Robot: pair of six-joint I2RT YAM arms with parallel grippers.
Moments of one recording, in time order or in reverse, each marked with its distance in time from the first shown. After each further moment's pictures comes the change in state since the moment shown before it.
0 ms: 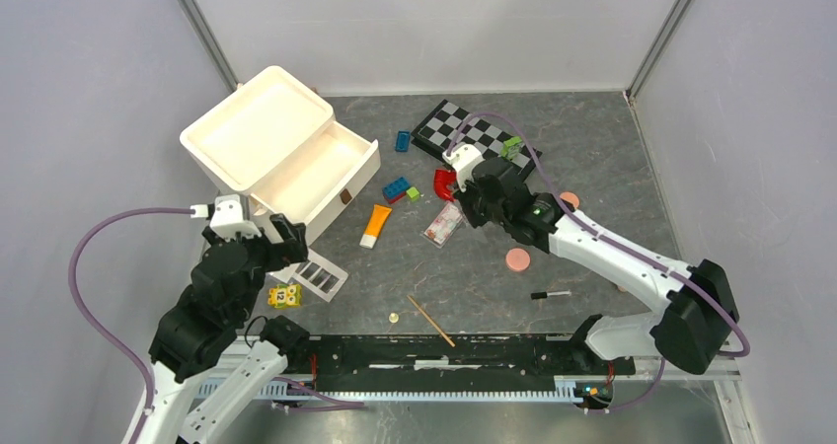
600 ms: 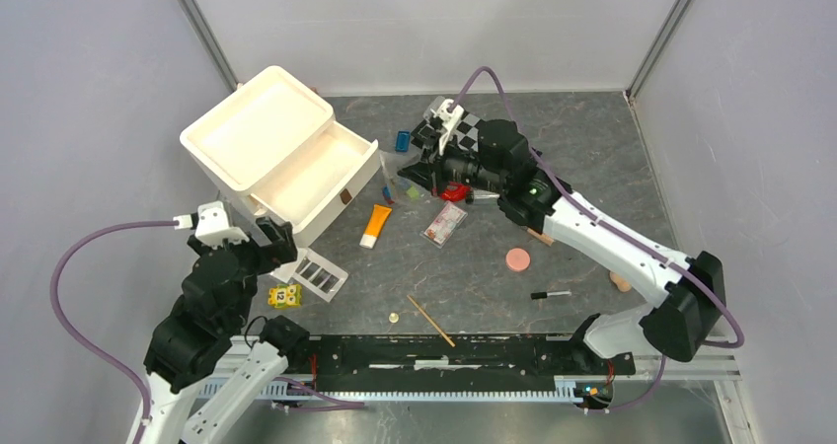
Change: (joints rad) left arm 0.010 -0.052 0.000 -0.005 -0.095 0.000; right arm 0.002 0.048 0.217 0.346 -0.571 0.125
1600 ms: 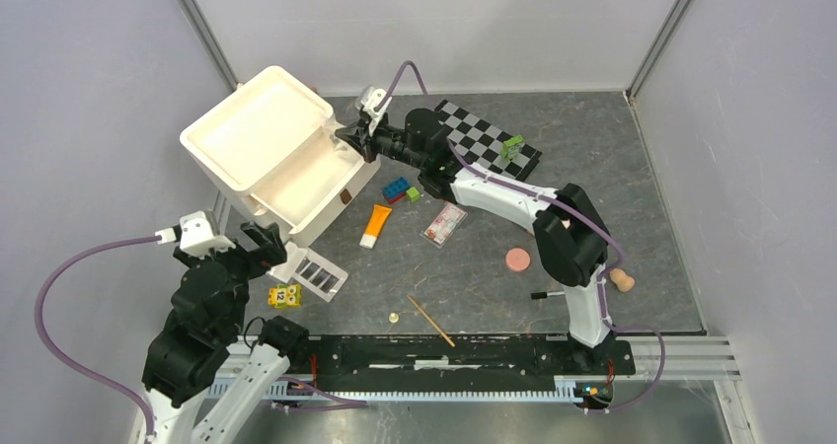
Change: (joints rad) left arm 0.075 -0.065 0.000 0.000 -0.016 0.000; right arm 0.051 0.622 0.382 0.540 0.040 -0.179
